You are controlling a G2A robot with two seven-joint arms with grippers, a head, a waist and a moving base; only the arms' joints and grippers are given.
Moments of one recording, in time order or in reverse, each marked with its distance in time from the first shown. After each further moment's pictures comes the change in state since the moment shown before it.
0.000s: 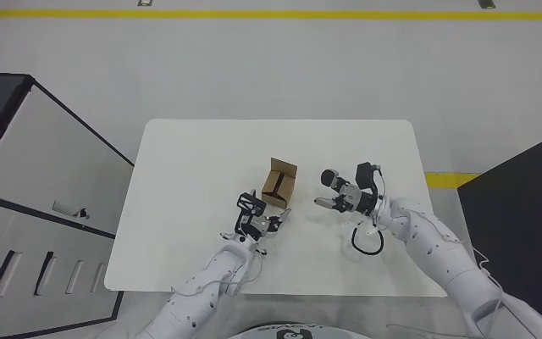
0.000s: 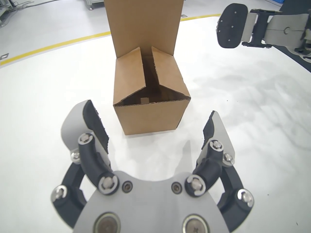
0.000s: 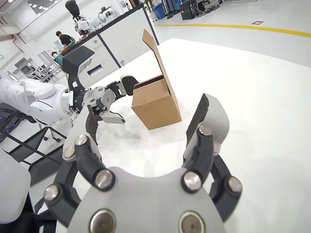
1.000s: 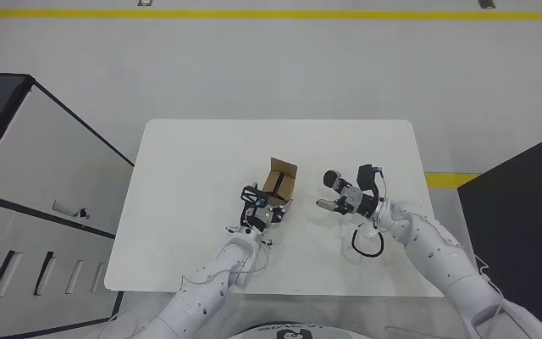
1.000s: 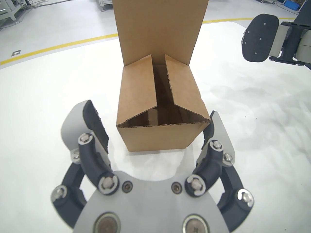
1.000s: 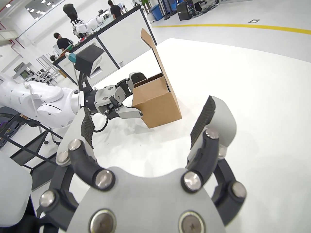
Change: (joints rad) left arm -0.081 -0.060 0.029 0.123 -0.035 0.036 0.041; right arm -0.041 -0.011 0.058 -0.017 0.011 0.000 0.045
